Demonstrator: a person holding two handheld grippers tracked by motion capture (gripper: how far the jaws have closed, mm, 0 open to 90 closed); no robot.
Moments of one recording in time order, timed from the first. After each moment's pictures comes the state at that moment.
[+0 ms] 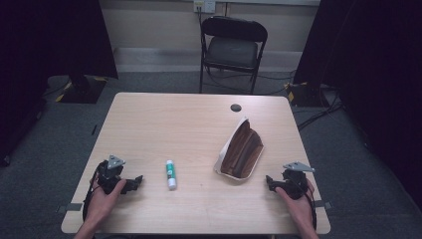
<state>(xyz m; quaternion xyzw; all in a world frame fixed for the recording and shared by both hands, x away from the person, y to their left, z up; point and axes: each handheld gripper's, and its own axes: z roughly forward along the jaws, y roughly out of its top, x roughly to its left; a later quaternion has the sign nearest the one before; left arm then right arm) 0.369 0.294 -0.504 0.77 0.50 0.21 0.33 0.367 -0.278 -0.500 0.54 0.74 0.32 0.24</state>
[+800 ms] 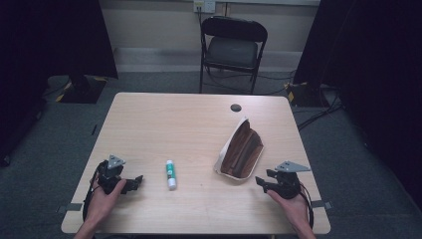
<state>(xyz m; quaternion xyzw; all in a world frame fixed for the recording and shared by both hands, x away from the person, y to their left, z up) 0.369 0.293 -0.503 0.77 0.51 0.21 0.33 0.353 -0.248 -0.471 0.44 0.79 0.40 0.17</state>
